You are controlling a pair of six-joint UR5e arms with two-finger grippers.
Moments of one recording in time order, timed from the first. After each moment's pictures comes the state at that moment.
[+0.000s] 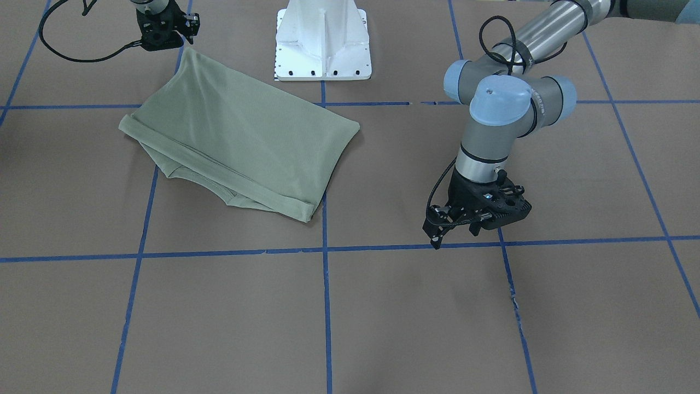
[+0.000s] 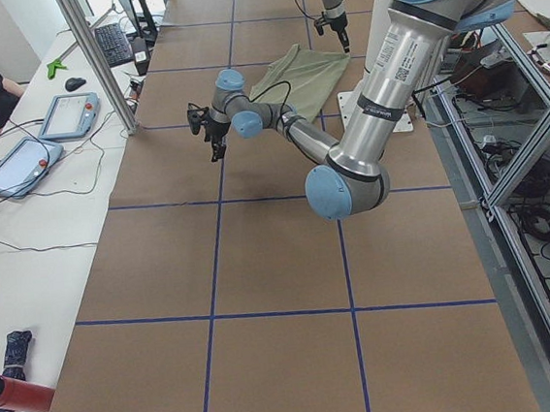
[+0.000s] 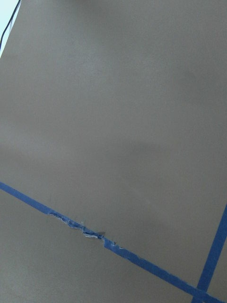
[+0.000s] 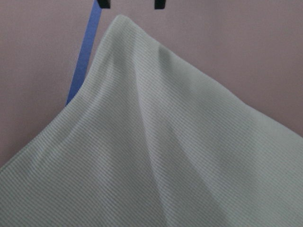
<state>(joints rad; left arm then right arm) -0.76 -2.13 -1.56 -1.92 -1.75 -1.41 0.05 -1.88 2.26 -1.15 1.94 1.45</state>
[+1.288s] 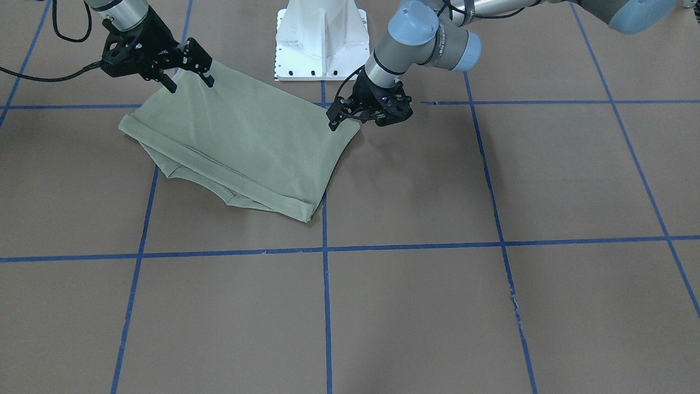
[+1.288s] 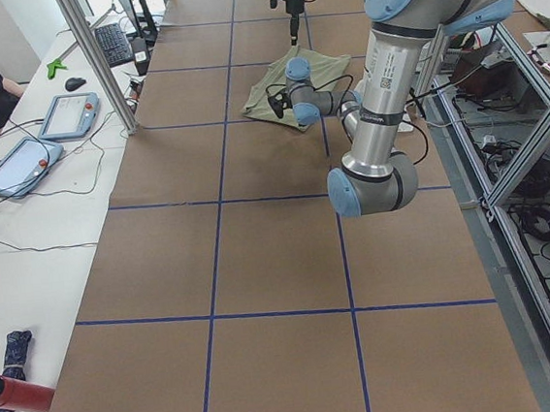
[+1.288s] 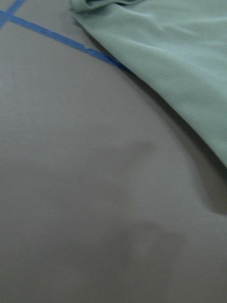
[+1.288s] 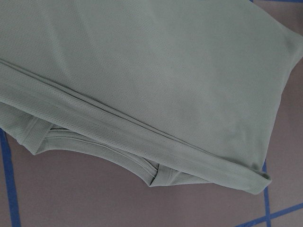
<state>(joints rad) -0.34 -2.06 -1.74 -2.06 -1.86 -1.92 0.51 -1.64 2.25 -1.15 1.94 1.44</state>
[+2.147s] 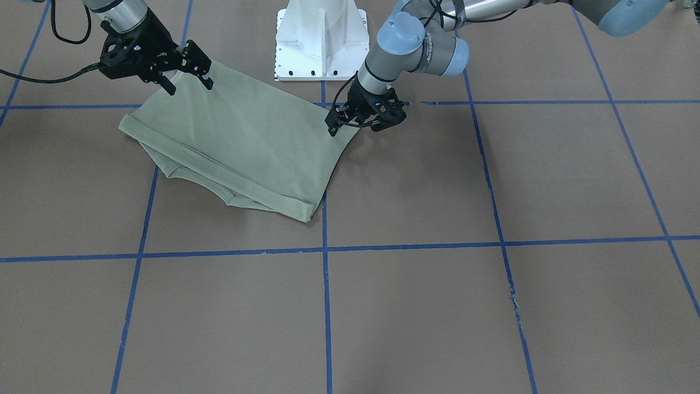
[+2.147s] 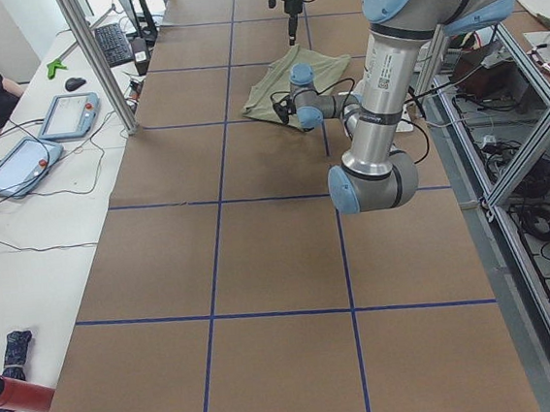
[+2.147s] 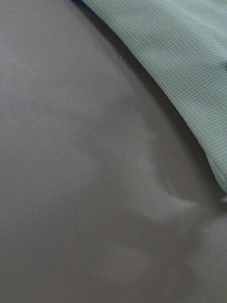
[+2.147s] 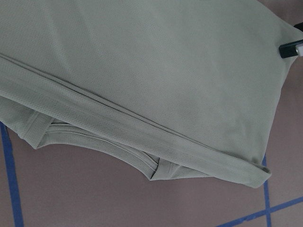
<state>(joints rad) -0.32 -2.08 -1.68 -2.06 -1.84 -1.95 0.52 -1.63 2.25 -1.15 1.94 1.44</state>
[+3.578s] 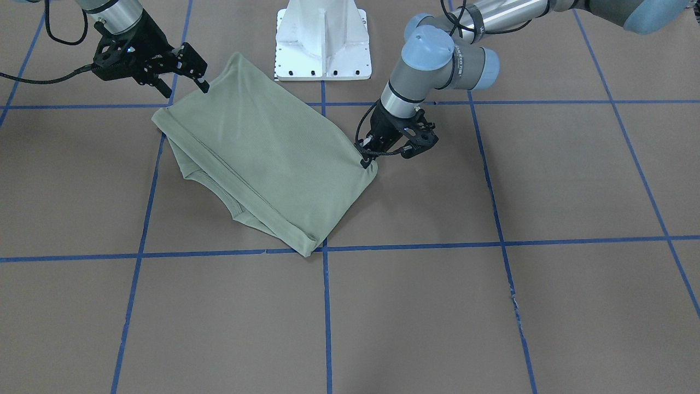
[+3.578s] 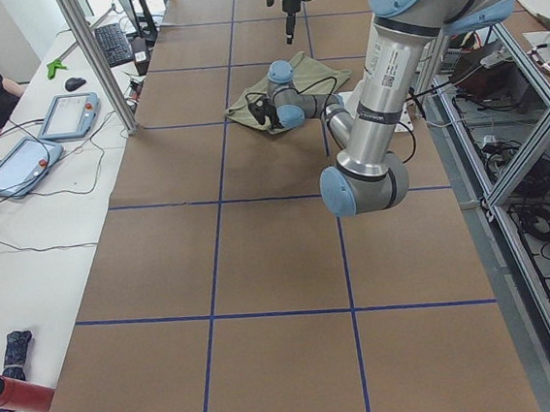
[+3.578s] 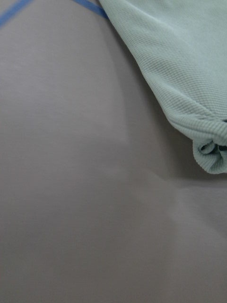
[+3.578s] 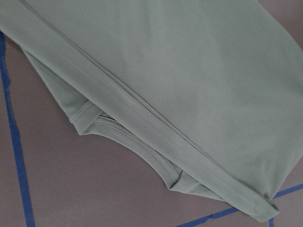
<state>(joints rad) -0.52 -2.10 -1.65 -2.03 -1.82 -1.88 0.54 -1.63 2.25 -1.15 1.94 1.44</state>
